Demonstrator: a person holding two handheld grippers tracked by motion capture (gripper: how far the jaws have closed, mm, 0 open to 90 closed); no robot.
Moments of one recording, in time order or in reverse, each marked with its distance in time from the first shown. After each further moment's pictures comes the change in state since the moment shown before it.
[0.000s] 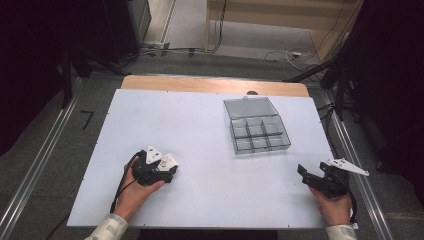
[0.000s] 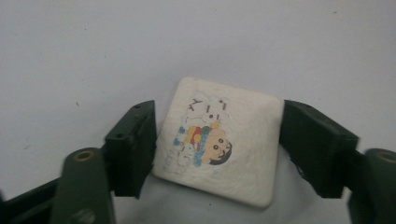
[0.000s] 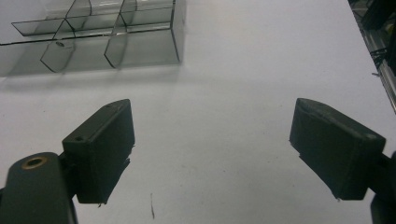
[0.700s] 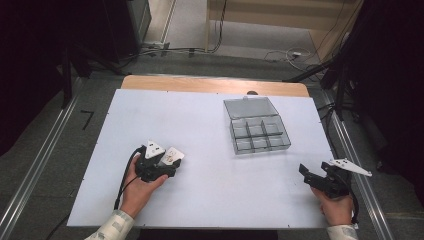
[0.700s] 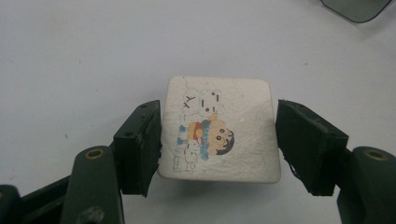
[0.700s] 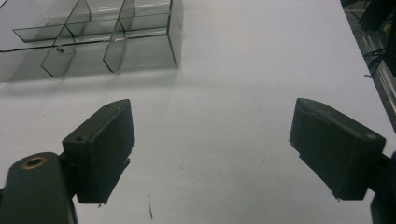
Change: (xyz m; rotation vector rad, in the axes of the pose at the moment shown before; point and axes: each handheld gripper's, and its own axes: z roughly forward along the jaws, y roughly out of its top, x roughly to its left) left arm -0.003 0.022 -0.006 -0.064 -0.047 -0.087; right arm -0.002 0.002 -0.004 -0.016 -0.001 0.014
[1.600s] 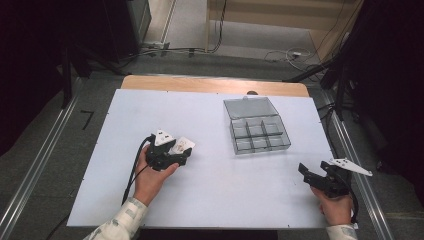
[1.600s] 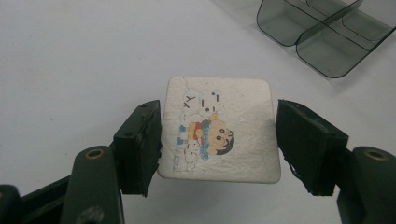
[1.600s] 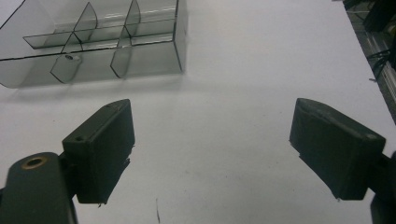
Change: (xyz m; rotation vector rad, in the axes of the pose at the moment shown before) left arm -0.014 0.035 0.016 -0.039 -0.031 -0.032; right arm 0.002 0.002 -0.001 -0.007 0.011 0.007
